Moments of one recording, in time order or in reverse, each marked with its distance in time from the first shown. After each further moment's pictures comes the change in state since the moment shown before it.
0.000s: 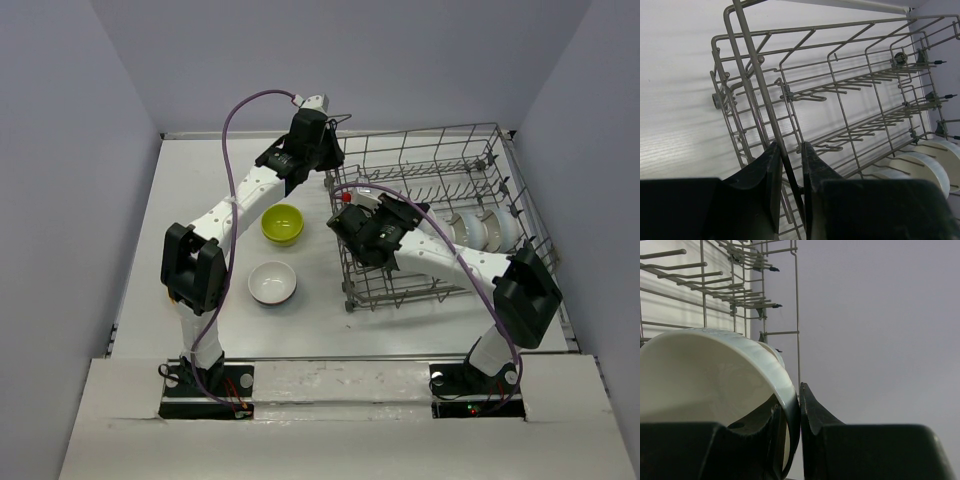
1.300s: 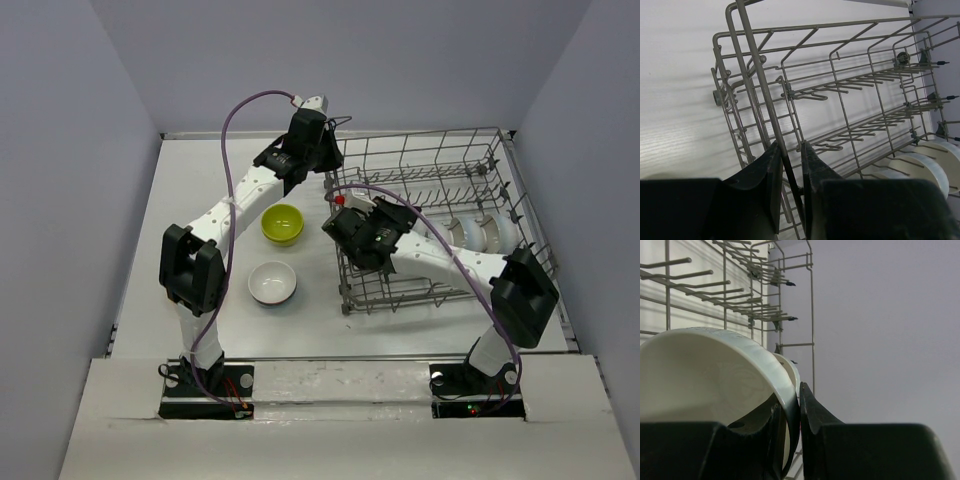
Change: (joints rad) left arm 0.004 -0.009 0.000 -0.029 0.011 -0.001; right arm 0.026 0.009 0.001 0.001 -0.037 0.043
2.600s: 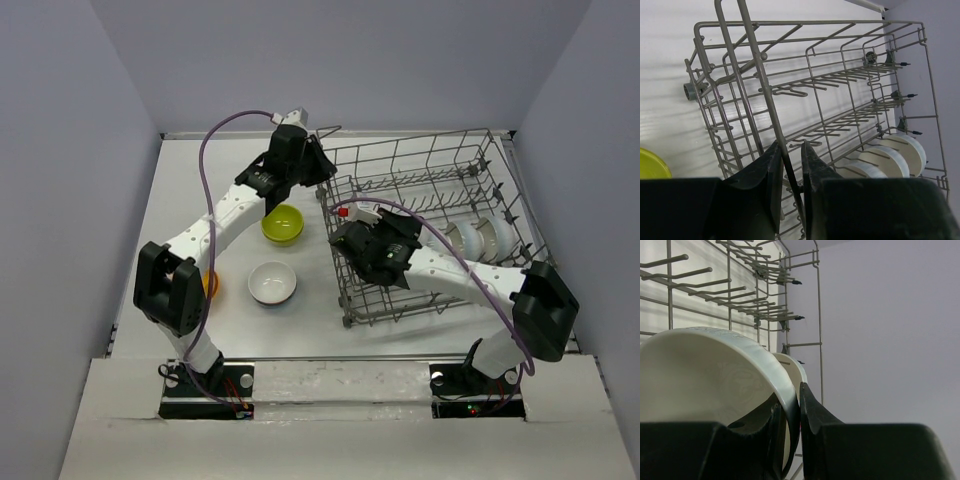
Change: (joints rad) left arm 0.028 -0.188 -0.271 0.123 0.072 -0.148; right arm 0.048 -0.119 -0.139 0.081 -0.031 -0.021
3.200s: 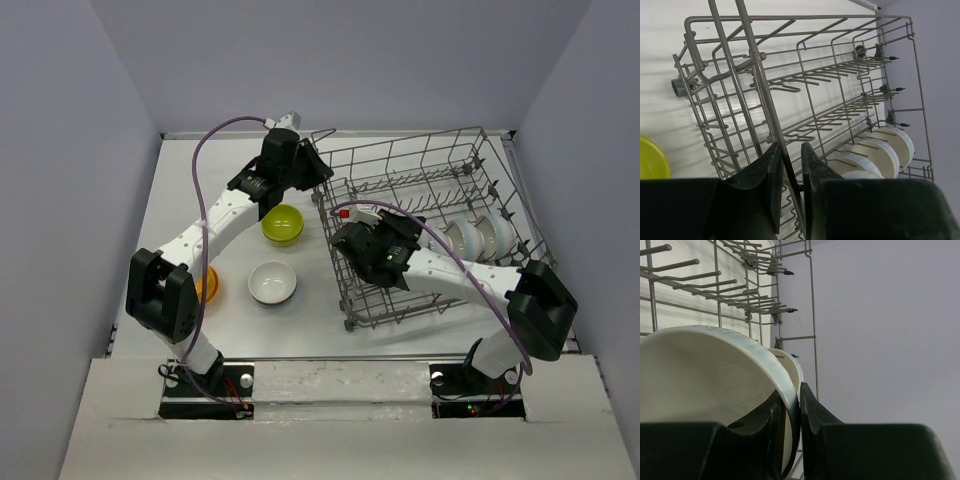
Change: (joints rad) left arm 0.021 -0.058 -0.069 0.018 0.043 -0.051; right arm -0.016 0.009 -0.039 0.085 0.028 -0.066
